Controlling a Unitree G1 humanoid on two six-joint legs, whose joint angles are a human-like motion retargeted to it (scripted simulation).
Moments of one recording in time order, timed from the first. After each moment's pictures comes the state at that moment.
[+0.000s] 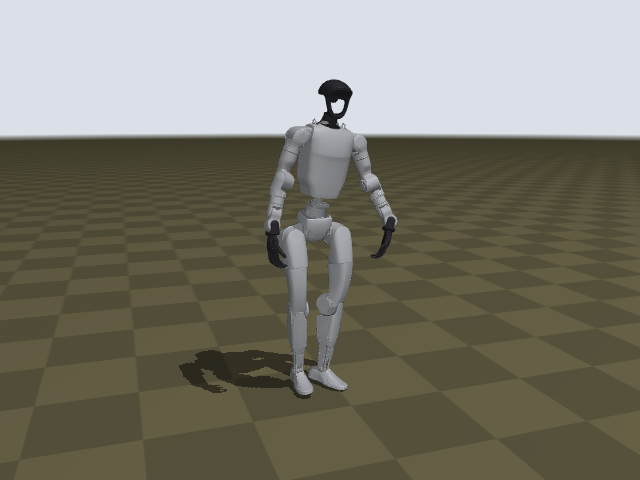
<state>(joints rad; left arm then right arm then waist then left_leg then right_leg) -0.18 0.45 -0.11 1.20 0.15 0.00 -0.72 0.05 -0.23 0.23 1.36 0.34 -0.14 0.21 0.00 -0.09 -0.20 -0.33 -0.01 0.38 0.06 0.01 0.04 -0.37 0.03 -0.26 0.21 -0.14 0.06</state>
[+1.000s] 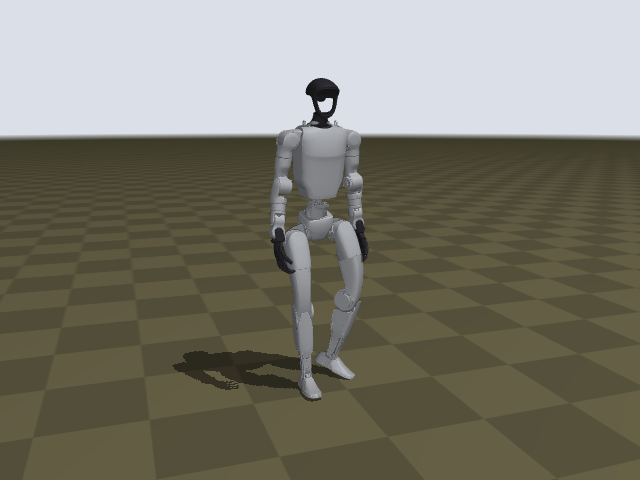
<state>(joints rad) 0.03 0.11 0.05 1.49 0.05 -0.06 0.12 0.02 -0.16 0.06 1.33 0.17 -0.06 0.19 -0.07 -0.07 -0.26 -0.45 0.09 0.51 0.46 -0.02 -0.17 -0.47 -0.08 -0.19 0.14 -0.12 -0.10</state>
